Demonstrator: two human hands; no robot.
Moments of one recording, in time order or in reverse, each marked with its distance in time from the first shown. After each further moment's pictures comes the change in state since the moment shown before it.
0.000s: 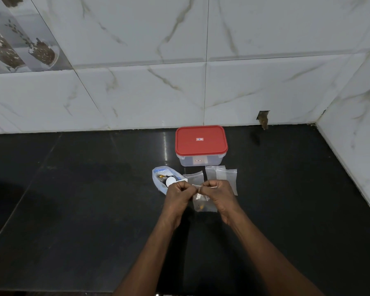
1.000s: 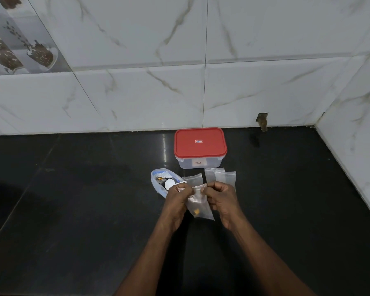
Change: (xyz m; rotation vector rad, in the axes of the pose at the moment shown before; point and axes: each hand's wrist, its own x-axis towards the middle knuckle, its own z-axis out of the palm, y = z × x) left_hand 0.006 -0.004 0.004 -0.317 -0.039 -0.107; right_hand -0.006 0.000 -0.003 0.274 0.051 0.044
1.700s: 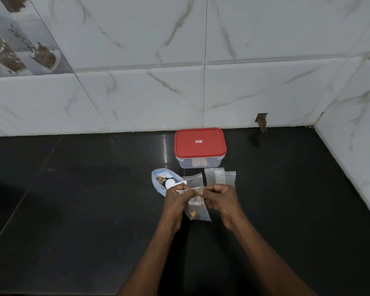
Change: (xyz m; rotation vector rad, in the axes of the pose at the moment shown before) left_hand -0.006 -0.006 -0.004 0.139 0.057 0.123; right_hand -0.002 0.008 -0.006 -0.059 -0.054 -0.041
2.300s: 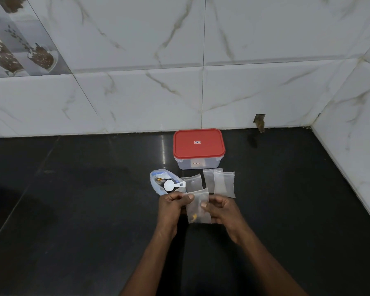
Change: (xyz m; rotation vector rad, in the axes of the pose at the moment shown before) left_hand 0.001 -0.018 -0.010 -0.111 0.039 -0.038; right_hand -0.013 0.024 -0.021 -0.028 -0.136 0.115
